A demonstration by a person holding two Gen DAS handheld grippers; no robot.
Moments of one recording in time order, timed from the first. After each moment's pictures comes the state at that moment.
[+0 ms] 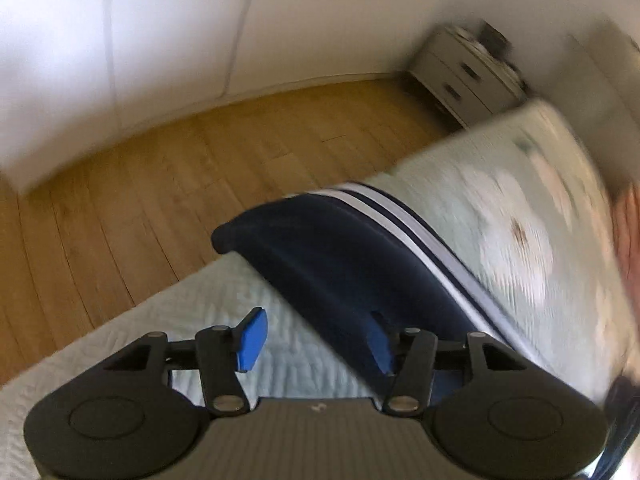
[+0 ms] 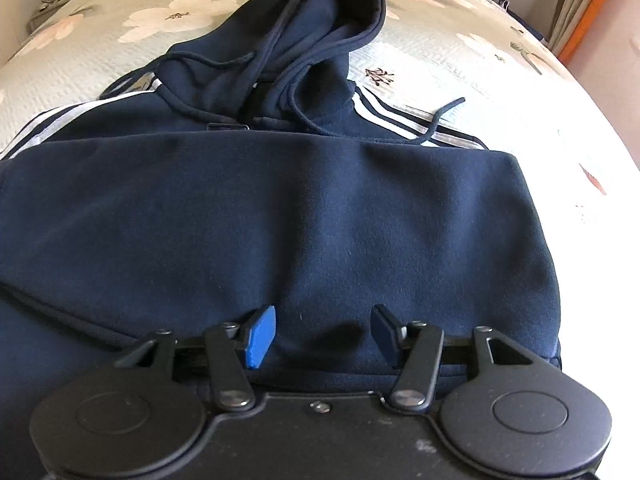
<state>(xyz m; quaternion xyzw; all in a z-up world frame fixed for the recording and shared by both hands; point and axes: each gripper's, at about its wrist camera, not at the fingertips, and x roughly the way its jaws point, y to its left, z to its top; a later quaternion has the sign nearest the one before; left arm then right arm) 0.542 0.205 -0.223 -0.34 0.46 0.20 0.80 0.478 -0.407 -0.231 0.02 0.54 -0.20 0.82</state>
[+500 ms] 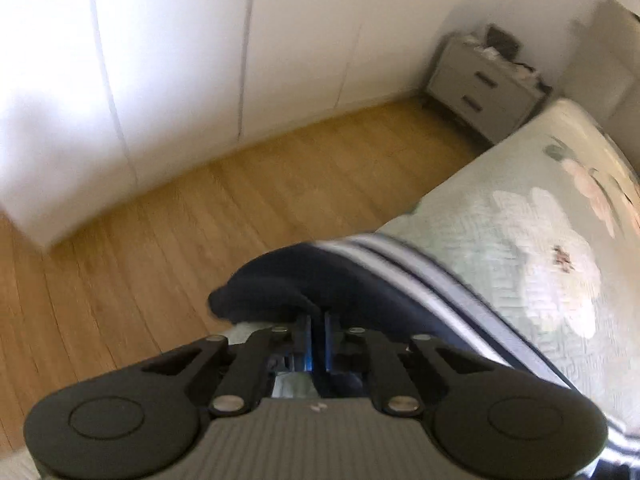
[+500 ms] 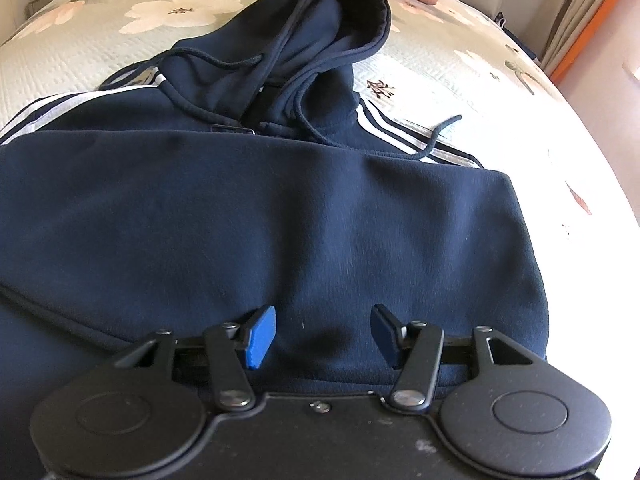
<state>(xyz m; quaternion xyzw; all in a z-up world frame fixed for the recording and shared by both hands) 0.587 0.182 -0.222 -0.22 0.44 0.24 0.84 0.485 -0.394 -0.234 -0.02 0.53 -0.21 0.82</state>
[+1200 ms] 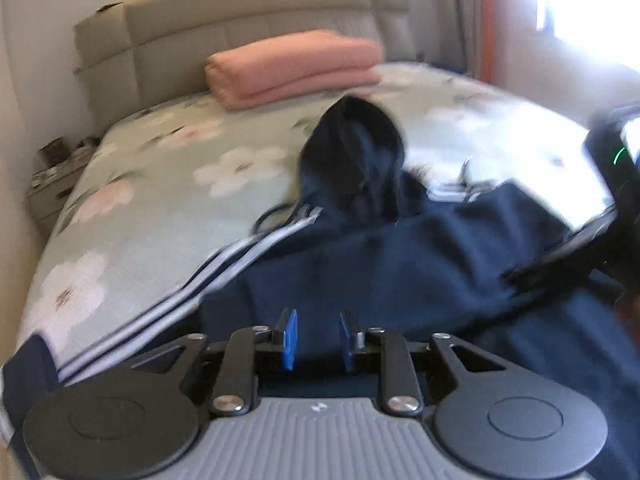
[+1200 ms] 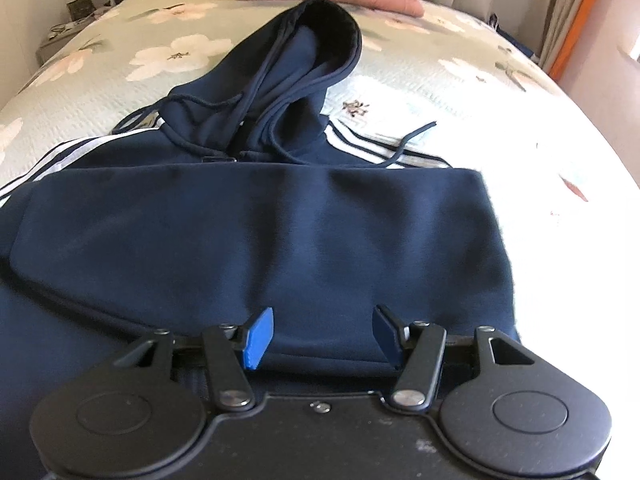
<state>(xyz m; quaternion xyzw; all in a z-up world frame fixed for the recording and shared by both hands) 0.462 -0.171 -0.149 0.16 0.35 -0.26 0.89 0.438 -0.421 -0.196 0.03 0.49 -0.19 0.85</state>
